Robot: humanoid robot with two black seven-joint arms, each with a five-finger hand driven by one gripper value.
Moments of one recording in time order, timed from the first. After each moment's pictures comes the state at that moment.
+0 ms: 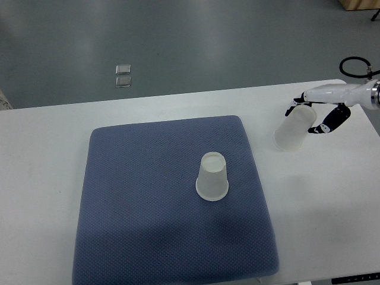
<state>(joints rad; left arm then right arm) -0.01 0.00 -0.20 -0.09 0.12 -0.17 0.06 1.25 -0.88 -0.06 1.17 -1.34 0.26 0.38</state>
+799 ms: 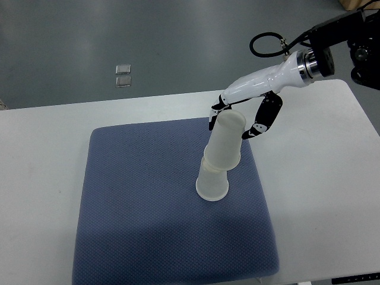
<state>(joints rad) -0.01 0.00 -0.20 -0.09 0.12 -0.17 0.06 1.53 -0.67 -0.06 1.36 -1.31 0.53 0.40</state>
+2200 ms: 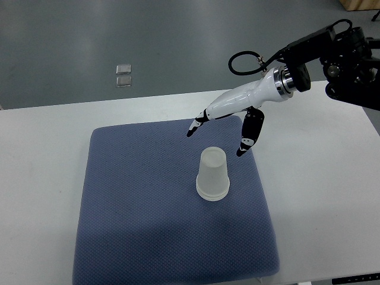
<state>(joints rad) -0.01 0.00 -0.20 -0.09 0.12 -0.17 0.06 1.49 -0.59 -0.06 1.35 -1.30 0.51 0.34</state>
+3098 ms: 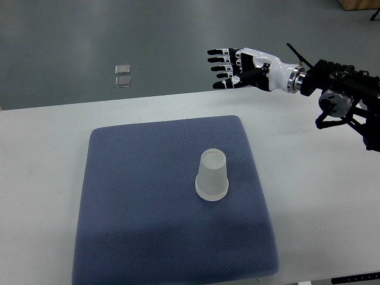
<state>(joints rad) -0.01 0.00 -0.20 -0.09 0.12 -0.17 0.06 1.08 -0.37 0.27 0.81 -0.22 0.35 0.14</state>
